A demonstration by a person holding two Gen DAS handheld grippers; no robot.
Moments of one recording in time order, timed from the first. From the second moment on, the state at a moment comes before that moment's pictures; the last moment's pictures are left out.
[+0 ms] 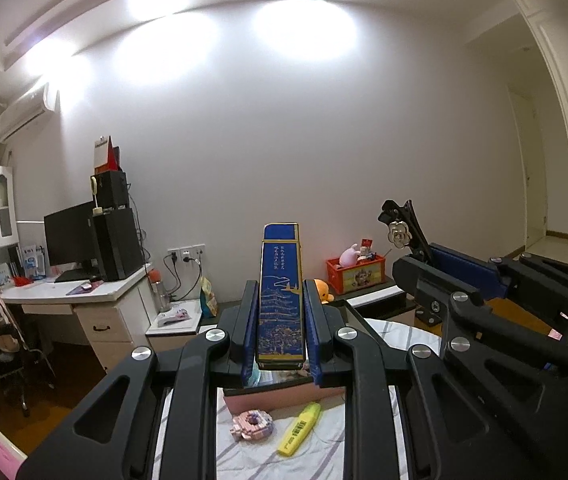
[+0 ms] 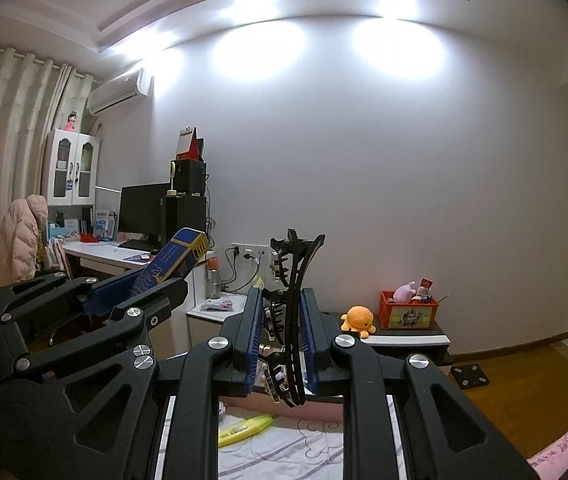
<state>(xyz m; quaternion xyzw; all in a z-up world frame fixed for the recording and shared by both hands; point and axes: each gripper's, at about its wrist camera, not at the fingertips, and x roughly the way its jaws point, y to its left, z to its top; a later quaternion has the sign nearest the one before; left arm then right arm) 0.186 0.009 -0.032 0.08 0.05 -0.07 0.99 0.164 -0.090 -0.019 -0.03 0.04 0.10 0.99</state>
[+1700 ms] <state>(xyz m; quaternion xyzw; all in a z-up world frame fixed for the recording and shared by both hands) 0.391 0.048 -0.125 0.04 0.24 -0.02 0.97 0.381 -0.113 -0.109 0.00 0.24 0.08 0.97</state>
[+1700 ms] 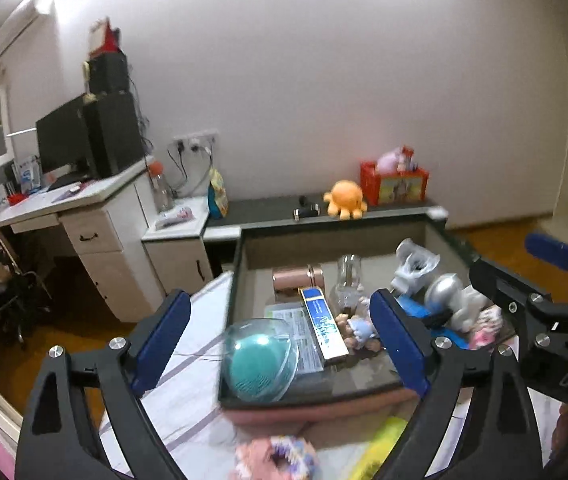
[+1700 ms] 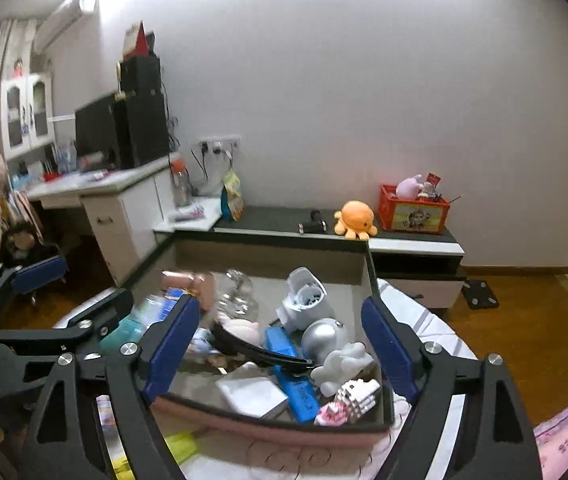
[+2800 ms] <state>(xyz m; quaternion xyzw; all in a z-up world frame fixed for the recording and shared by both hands) 0.130 0.066 -0.068 0.03 0.08 0.01 1.00 0.118 -0.094 -0.043 -0.02 0.10 0.05 0.99</state>
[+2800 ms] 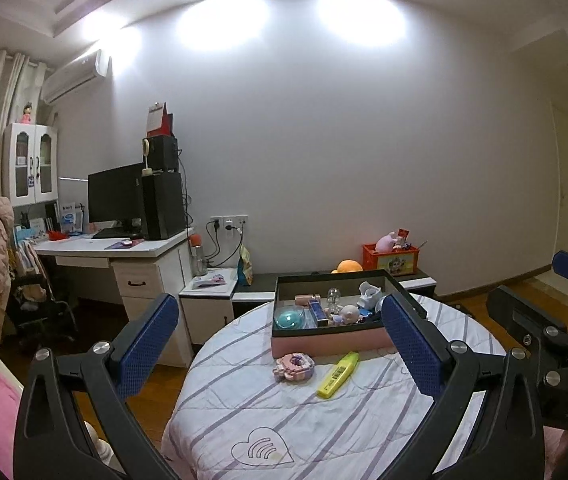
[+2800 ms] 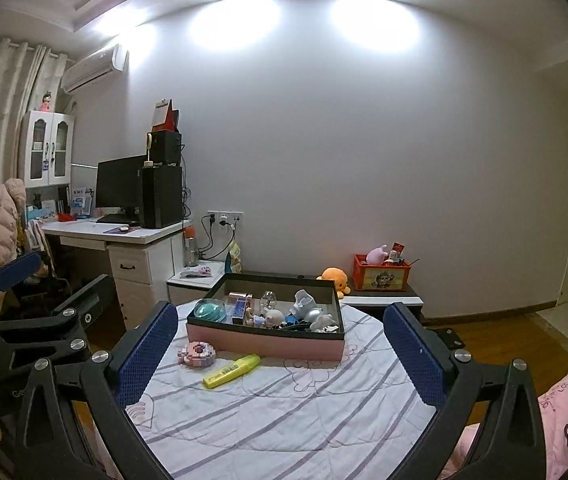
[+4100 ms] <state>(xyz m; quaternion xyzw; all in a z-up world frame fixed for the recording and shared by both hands) 0.264 0.161 -0.202 -0.02 0.30 0.03 0.95 0.337 -0.004 -0.210 -0.02 0.41 0.05 0.91</state>
